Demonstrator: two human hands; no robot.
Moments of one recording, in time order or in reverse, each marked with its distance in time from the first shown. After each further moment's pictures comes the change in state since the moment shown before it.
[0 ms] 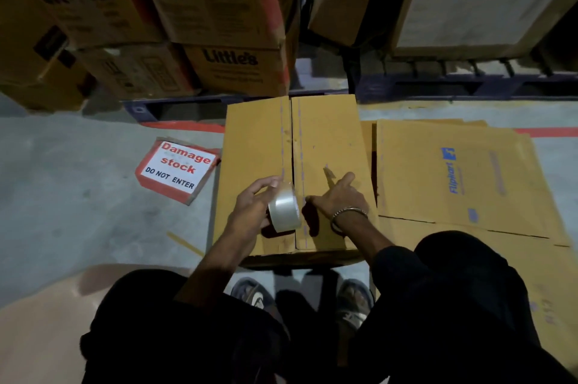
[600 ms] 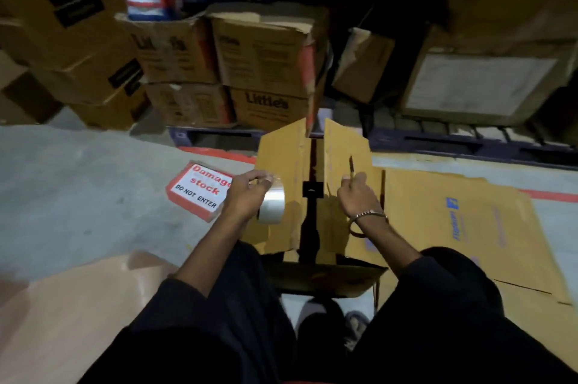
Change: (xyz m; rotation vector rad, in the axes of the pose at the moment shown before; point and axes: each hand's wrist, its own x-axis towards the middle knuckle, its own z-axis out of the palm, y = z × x) left_hand -0.069 0.081 -0.045 0.292 0.227 0.259; right_hand -0.077 -0.037 -0.084 0.248 0.122 -0.284
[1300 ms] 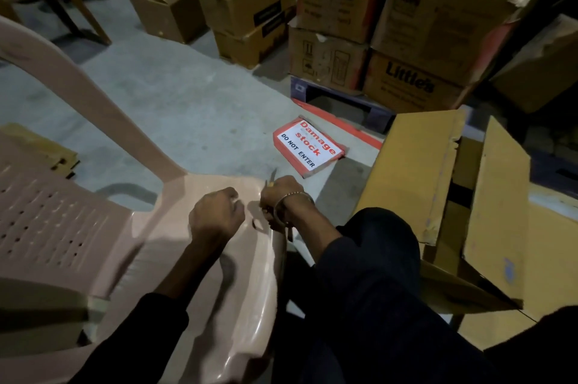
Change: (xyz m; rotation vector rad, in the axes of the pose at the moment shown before) left_hand -0.115 -0.175 -0.259 0.852 0.468 -0.218; right_hand -0.184 -0.219 0.293 -0.018 -0.739 -0.081
